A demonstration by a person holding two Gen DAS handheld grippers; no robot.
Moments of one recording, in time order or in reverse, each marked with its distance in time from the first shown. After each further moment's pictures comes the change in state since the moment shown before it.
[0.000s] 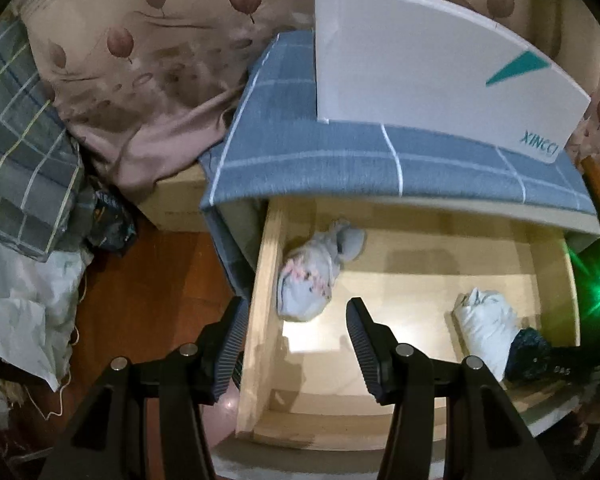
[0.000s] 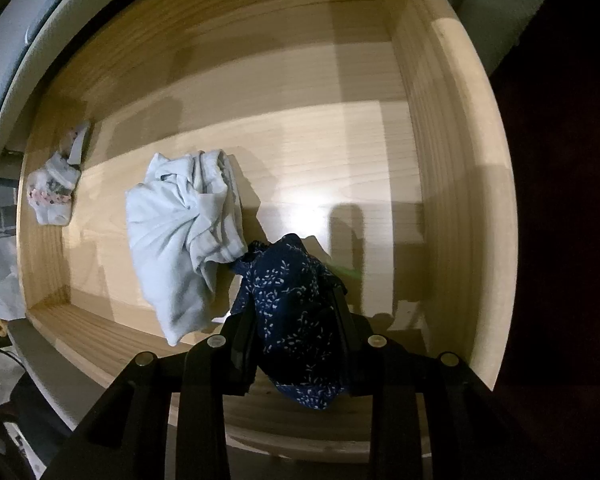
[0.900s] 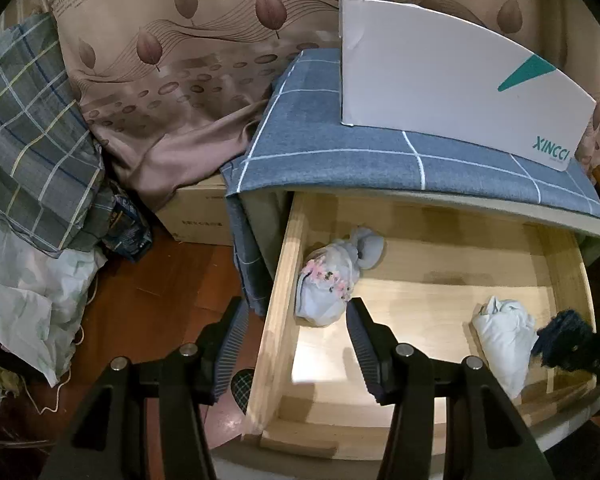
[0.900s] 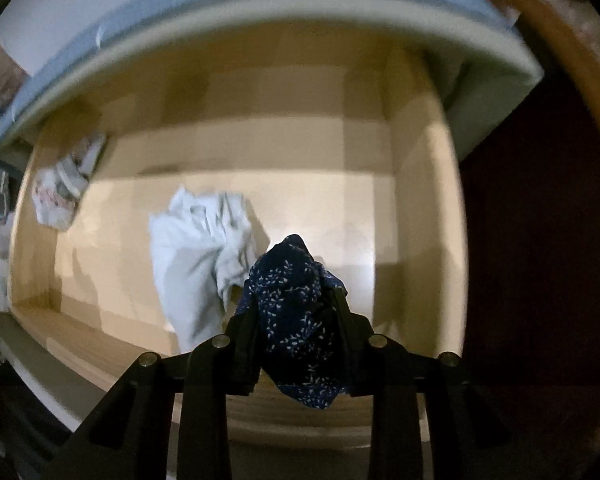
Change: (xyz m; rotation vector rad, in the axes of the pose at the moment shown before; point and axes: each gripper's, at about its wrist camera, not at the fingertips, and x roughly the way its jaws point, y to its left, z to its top) left arm -0.001 0.008 -0.018 -0.051 -0.103 0.053; right arm -0.028 0.060 -0.016 -0.095 -0.201 -0.141
